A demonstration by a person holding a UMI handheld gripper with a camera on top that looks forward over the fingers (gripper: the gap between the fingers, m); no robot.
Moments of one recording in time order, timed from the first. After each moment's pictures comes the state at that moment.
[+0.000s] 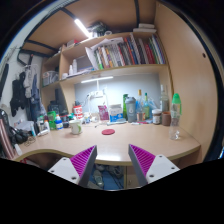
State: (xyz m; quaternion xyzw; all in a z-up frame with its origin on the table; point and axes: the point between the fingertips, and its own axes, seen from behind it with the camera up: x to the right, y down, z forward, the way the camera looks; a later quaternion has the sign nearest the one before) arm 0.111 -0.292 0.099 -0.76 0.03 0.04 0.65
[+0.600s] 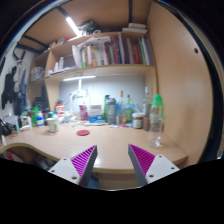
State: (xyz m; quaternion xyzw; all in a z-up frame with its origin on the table) arm 0.224 -0.259 0.086 -0.75 0.05 -0.03 0.66
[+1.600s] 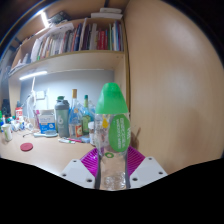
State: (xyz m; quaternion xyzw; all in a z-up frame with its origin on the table) arm 0.456 -0.078 0.088 -0.73 0.13 -0.13 0.66
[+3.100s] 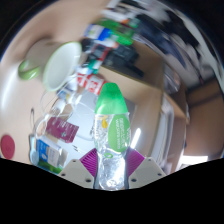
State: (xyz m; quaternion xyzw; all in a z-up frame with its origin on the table) arm -0.063 0.165 0.270 -0.29 -0.56 -0.63 0.46
